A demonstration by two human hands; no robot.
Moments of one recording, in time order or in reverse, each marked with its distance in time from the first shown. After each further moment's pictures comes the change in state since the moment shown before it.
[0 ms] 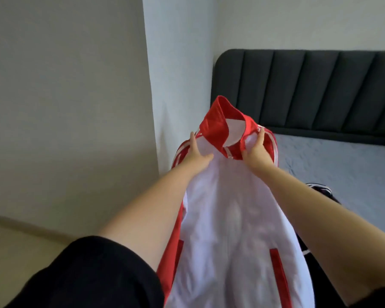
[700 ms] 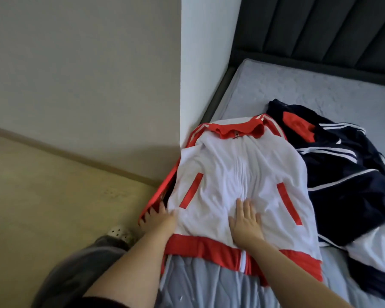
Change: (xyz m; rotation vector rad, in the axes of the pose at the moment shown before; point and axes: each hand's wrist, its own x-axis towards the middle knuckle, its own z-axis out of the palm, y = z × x) left_hand -0.236 -0.311 0.070 0.670 -0.284 -0.699; right_hand -0.311 0.187 0.163 -0.617 -0.687 0.137
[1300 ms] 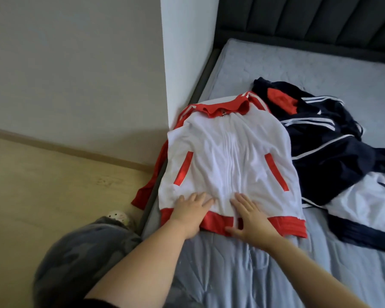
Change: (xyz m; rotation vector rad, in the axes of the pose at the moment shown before) left_hand -0.079 0.043 0.015 0.553 0.109 0.911; right_hand -0.087 0.043 -0.013 0.056 0.004 -0.307
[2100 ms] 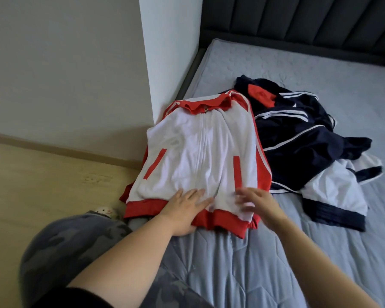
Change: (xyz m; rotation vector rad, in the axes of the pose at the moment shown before) left_hand -0.020 0.026 -0.006 -0.024 -0.015 0.185; right_hand -0.034 0.021 -0.049 1.003 0.126 0.446
